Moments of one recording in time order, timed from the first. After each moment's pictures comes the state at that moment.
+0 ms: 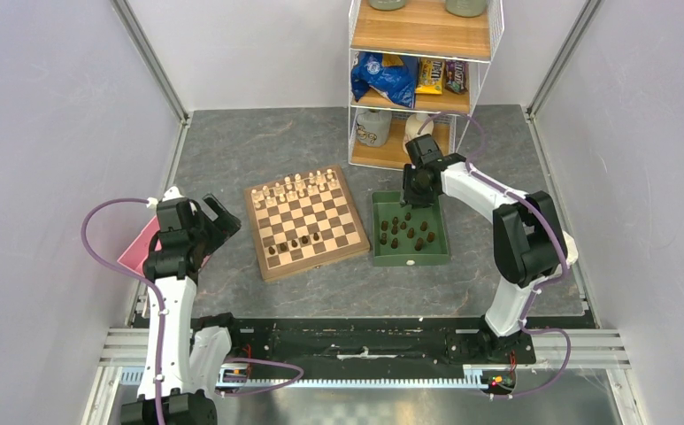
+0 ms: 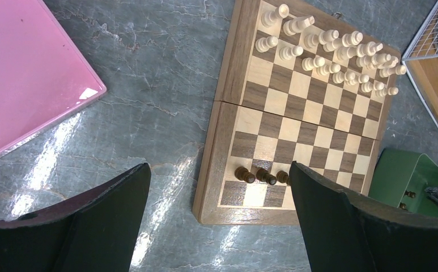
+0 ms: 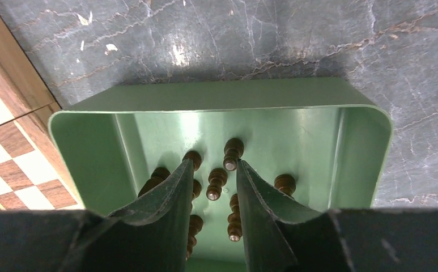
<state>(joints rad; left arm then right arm) 0.18 0.76 0.74 -0.72 0.05 -0.54 0.38 1.81 1.30 -0.58 0.04 0.48</state>
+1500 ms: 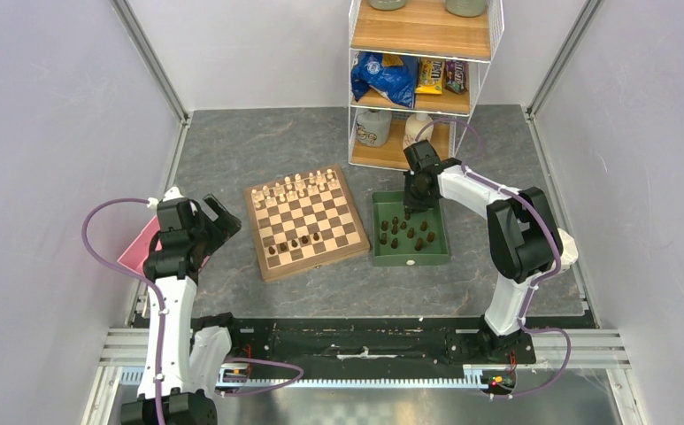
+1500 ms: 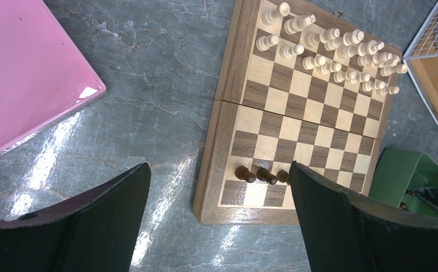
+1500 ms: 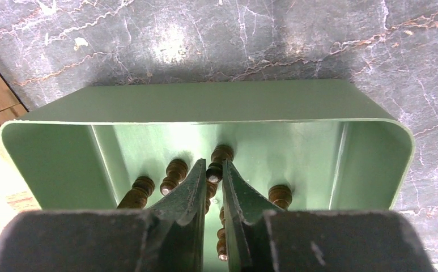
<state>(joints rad) 0.18 0.76 0.74 -0.71 0.06 -0.54 0.38 1.85 1.26 -0.55 0.05 0.46</state>
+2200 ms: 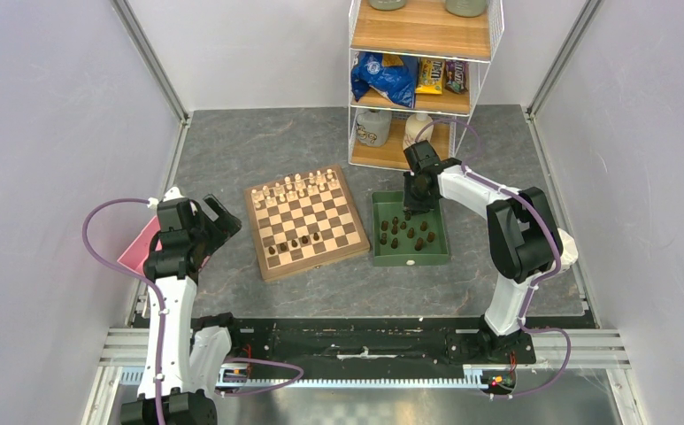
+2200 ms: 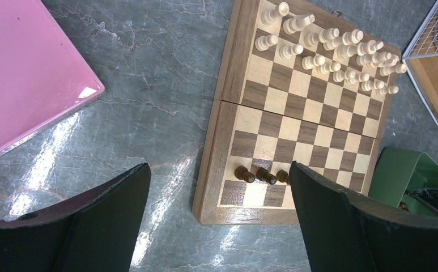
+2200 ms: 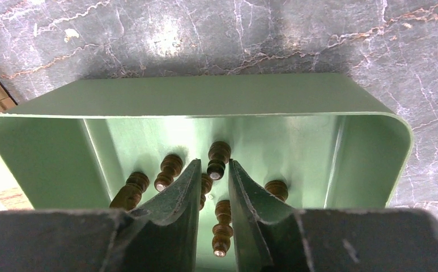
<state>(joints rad) 0.18 0.76 0.73 -0.71 0.06 -0.54 0.38 1.85 1.27 -0.56 0.05 0.45</state>
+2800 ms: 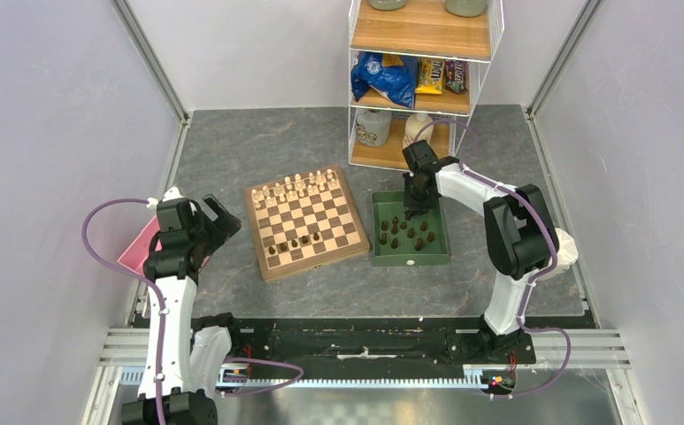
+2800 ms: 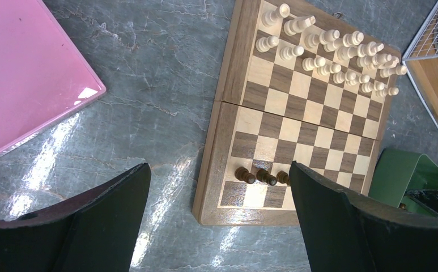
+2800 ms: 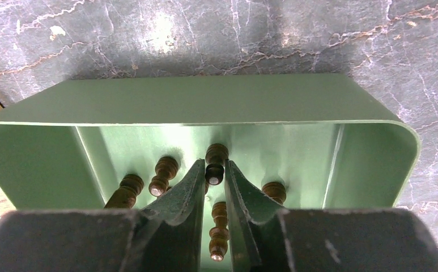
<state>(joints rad) 0.19 0.76 0.73 -0.71 0.06 -0.54 0.38 1.88 1.29 -0.60 0.05 0.44</state>
